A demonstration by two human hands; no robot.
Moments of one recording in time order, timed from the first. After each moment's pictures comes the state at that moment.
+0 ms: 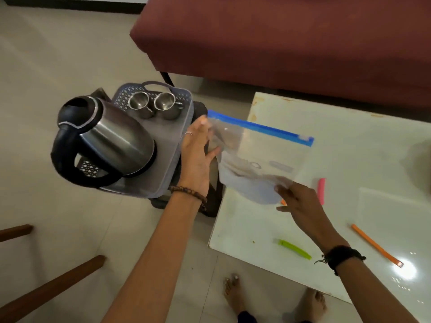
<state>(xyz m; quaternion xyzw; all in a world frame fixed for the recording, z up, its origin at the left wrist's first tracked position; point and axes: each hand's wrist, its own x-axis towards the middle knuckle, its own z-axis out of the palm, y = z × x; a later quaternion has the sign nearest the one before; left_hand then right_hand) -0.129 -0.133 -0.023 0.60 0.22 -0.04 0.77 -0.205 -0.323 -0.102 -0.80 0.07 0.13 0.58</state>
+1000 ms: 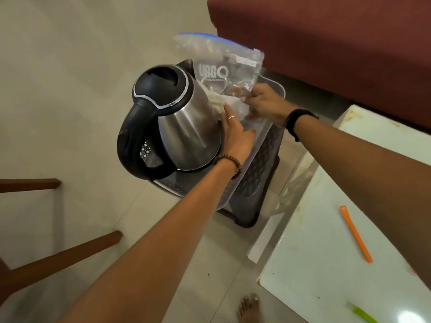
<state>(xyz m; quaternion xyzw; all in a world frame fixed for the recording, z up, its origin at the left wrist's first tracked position) -0.028 -0.008 -0.115 0.78 0.23 -0.06 0.57 0.056 -0.079 -0.100 -0.80 -0.16 0.26 0.51</state>
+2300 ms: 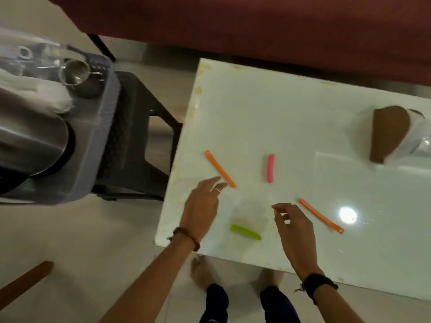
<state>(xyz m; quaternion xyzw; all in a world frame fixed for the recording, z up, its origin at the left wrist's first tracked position) -0.209 -0.208 -0.181 0.93 -0.15 -0.15 0.30 -0.294 -0.397 -0.172 -0.86 0.29 0.06 0.41</state>
